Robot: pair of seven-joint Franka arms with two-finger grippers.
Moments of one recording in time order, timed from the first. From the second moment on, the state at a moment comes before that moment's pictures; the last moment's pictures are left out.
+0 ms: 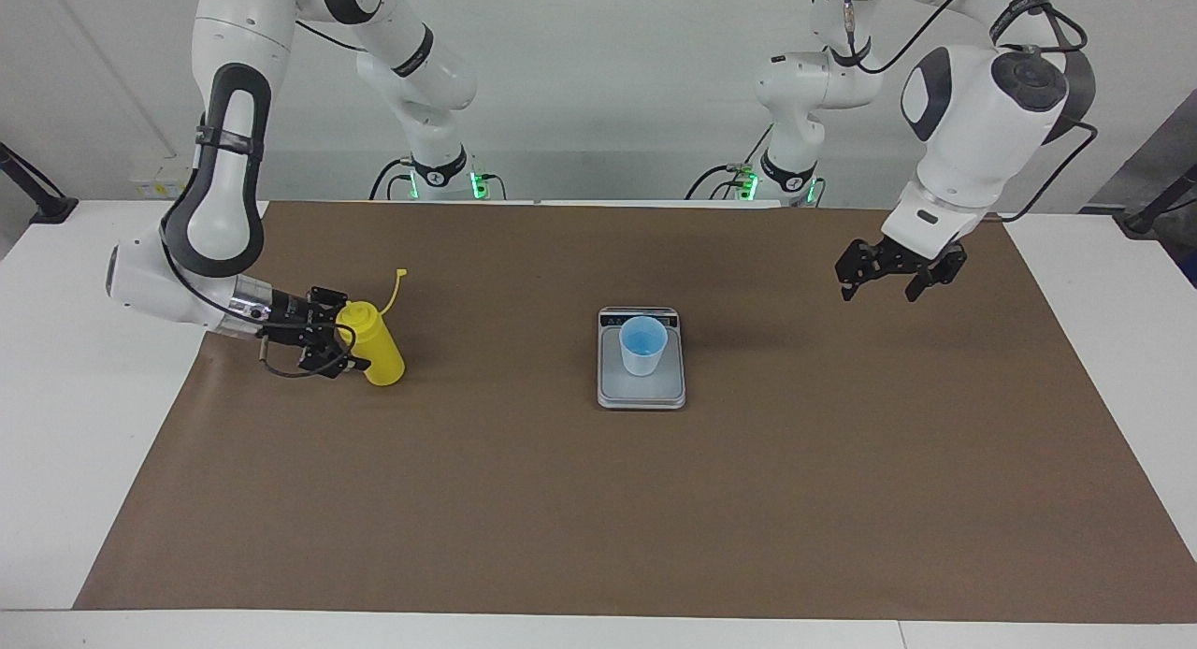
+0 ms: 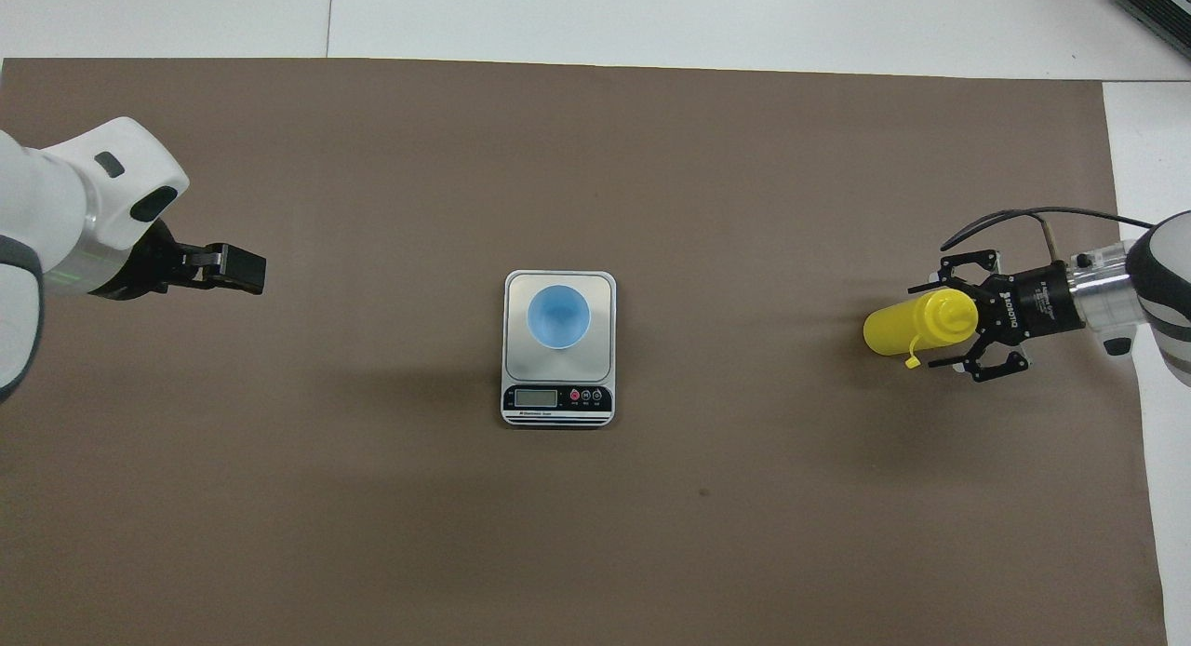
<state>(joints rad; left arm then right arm) -0.02 0.00 -0.12 -1.77 -0.02 1.77 -0.05 -0.38 0.36 0.08 -1.88 0.66 1.76 0.75</state>
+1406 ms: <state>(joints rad) 0.01 -0.06 -0.13 -1.66 -0.02 1.56 -0.02 -0.14 0.19 0.09 -1.86 0.66 2.21 1.07</state>
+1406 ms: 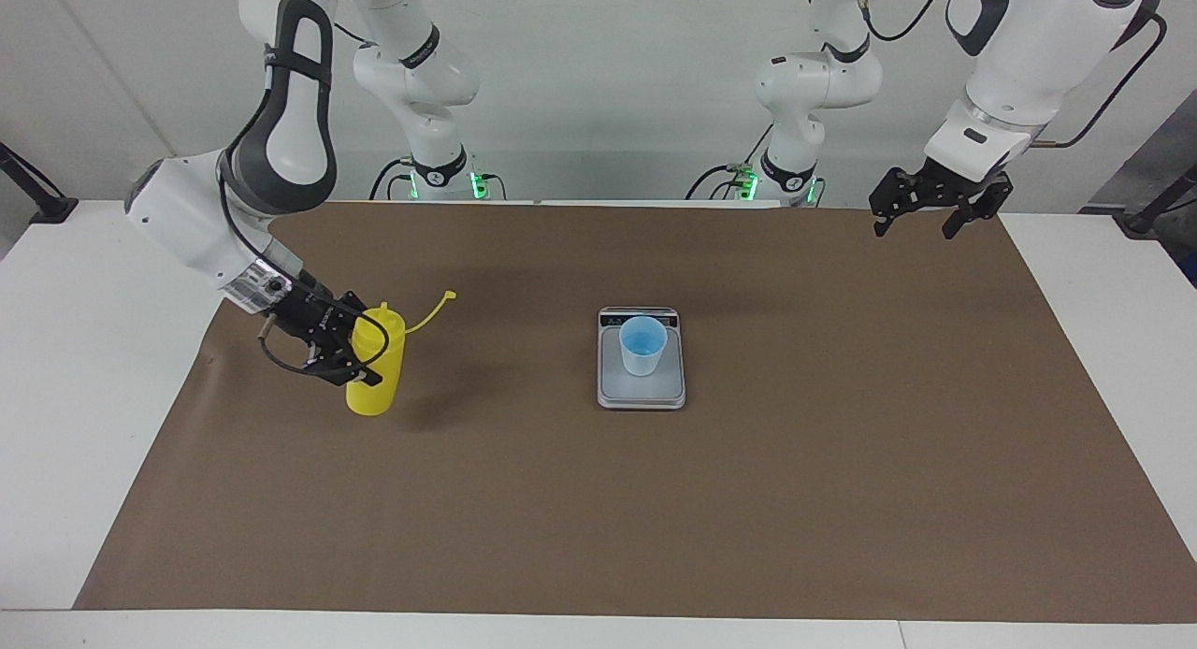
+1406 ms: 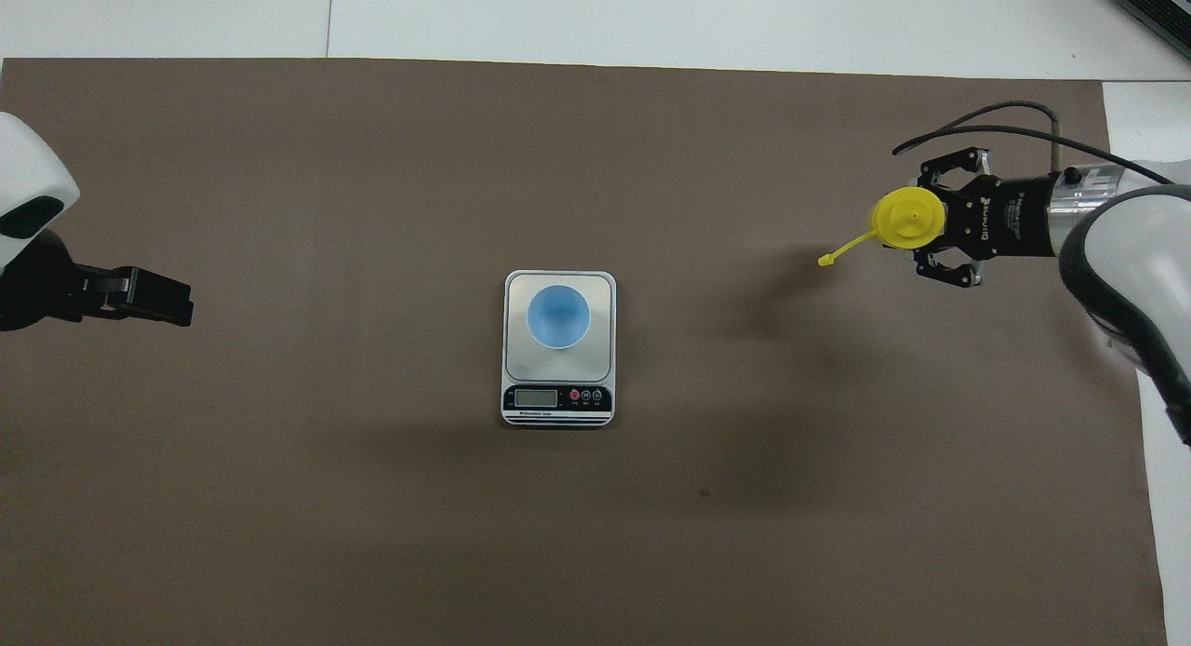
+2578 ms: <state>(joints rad) 0.01 -0.06 -0.13 -1.66 -0.02 1.56 -0.02 0.42 0.32 0.10 -1.91 0.66 3.35 1.02</state>
